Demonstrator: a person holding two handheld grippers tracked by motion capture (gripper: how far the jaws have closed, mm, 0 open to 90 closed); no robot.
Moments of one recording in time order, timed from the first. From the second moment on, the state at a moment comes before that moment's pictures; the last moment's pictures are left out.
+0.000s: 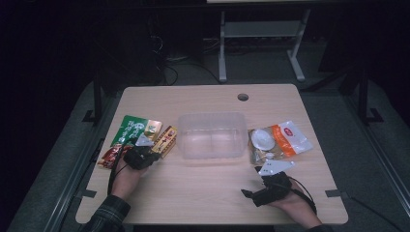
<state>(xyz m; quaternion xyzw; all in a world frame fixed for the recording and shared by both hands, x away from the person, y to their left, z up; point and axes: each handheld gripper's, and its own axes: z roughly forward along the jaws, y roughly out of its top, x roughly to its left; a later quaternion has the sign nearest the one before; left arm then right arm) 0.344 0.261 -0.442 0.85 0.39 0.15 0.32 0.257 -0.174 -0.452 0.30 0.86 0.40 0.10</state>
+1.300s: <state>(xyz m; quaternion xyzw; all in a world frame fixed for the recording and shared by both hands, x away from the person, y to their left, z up) 0.473 0.214 -0.449 0.85 0.40 0.13 0.33 0.257 -0.178 -0.453 0.31 0.86 0.40 0.10</state>
